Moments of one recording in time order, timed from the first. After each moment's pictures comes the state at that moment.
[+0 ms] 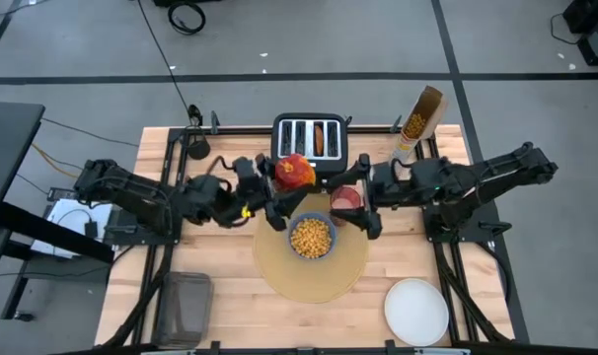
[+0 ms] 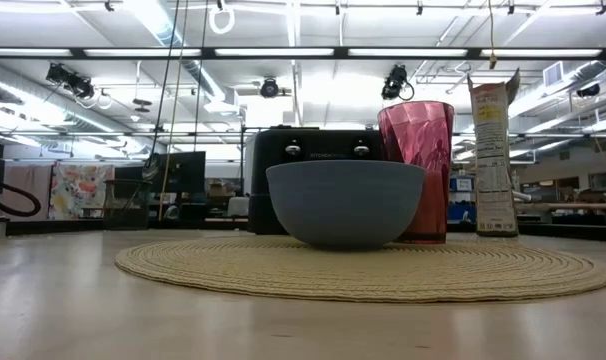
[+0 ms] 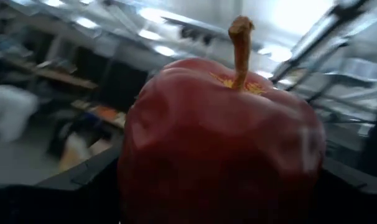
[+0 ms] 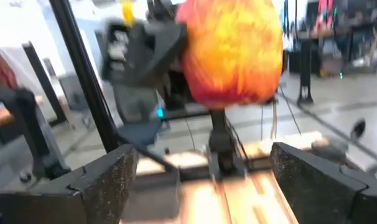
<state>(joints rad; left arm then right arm) -0.26 1.44 1.20 0.67 -0.58 -0.21 0.27 1.16 1.12 0.08 0.24 0.17</state>
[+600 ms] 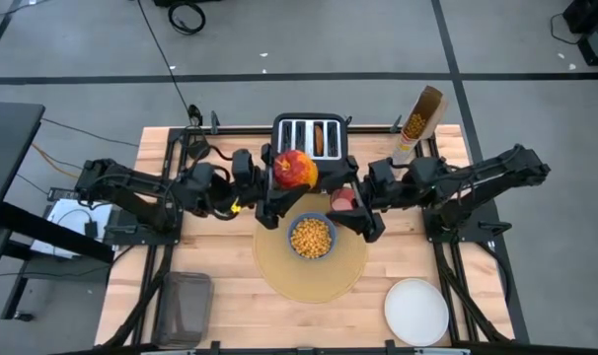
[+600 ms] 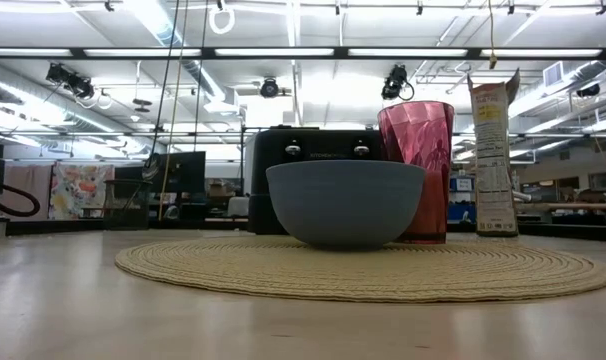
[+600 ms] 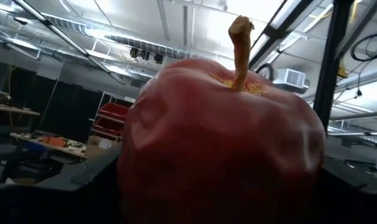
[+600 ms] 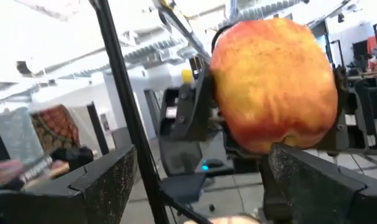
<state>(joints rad) -0.18 1.44 1.20 0.79 -0.31 -0.17 0.25 1.26 1.12 0.45 0.08 0.23</state>
